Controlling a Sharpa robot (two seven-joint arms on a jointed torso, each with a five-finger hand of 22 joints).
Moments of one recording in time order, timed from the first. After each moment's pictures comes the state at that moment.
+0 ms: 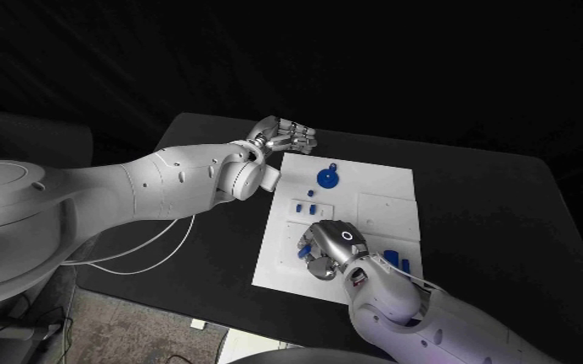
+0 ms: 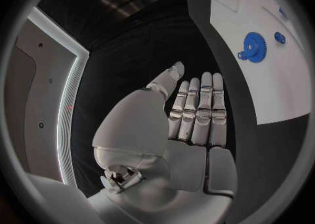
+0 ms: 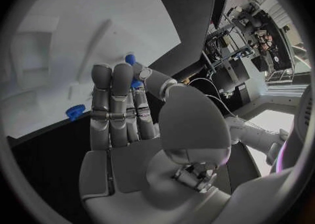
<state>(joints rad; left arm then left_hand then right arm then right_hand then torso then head) 1.21 -0.68 -0.15 1.15 -0.15 -0.32 0.39 1.36 -0.02 0.23 -0.23 0.18 1.04 0.15 0.06 0.06 1.09 0.14 0.06 0.06 1.15 0.12 0.07 0.07 0.09 0.98 0.10 0.07 0.65 0.72 -0.40 0.11 1.43 -1.99 -0.38 -0.35 1.29 -0.12 0.68 -0.27 0.05 1.27 0.08 0.06 0.07 1.32 0.06 0.06 0.06 1.45 -0.07 0.77 0.50 0.10 1.47 -0.09 0.34 1.29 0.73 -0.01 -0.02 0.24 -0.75</state>
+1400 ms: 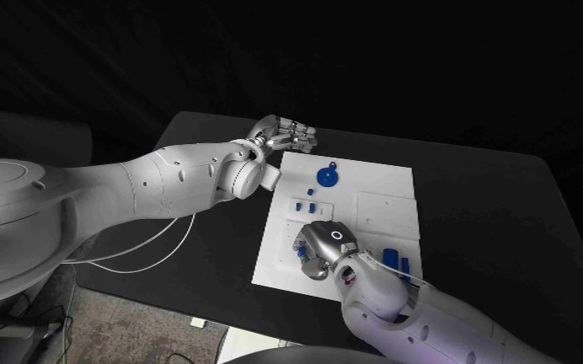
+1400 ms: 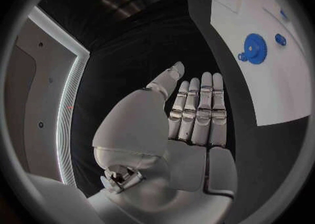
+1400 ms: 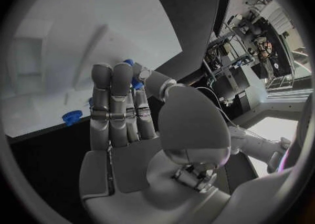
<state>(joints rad) 1.21 -0.67 -0.15 1.14 -0.15 -0.31 0.38 1.36 -0.02 0.23 -0.23 0.18 1.04 0.15 0.06 0.06 1.09 0.14 0.06 0.06 1.15 0.12 0.07 0.07 0.09 0.98 0.10 0.07 0.65 0.73 -0.35 0.09 1.39 -2.03 -0.31 -0.38 1.29 -0.12 0.69 -0.27 0.04 1.26 0.08 0.06 0.07 1.32 0.06 0.06 0.06 1.46 -0.06 0.77 0.50 0.09 1.47 -0.09 0.31 1.31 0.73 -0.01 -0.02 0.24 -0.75</state>
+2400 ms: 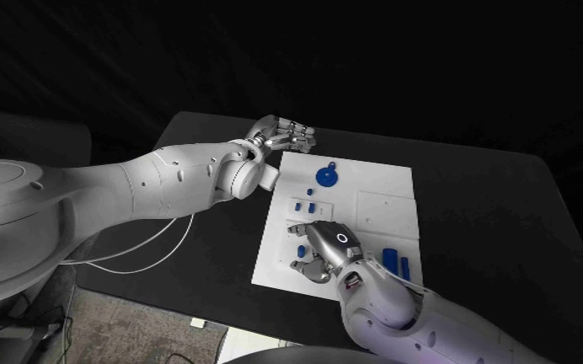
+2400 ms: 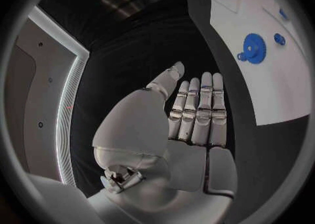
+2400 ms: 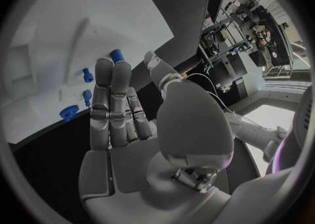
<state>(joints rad) 1.21 -0.68 -0.15 1.14 -0.15 -0.31 0.38 1.36 -0.02 0.23 -0.23 0.18 1.04 0.15 0.06 0.06 1.09 0.14 0.06 0.06 1.15 0.12 0.07 0.07 0.09 0.98 0.10 0.07 0.65 0.72 -0.38 0.08 1.43 -1.96 -0.46 -0.34 1.36 -0.26 0.30 -0.13 0.08 0.89 0.10 0.06 0.06 0.98 0.12 0.08 0.06 1.43 -0.01 0.76 0.44 0.14 1.47 -0.04 0.16 1.19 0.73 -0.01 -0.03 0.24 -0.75</state>
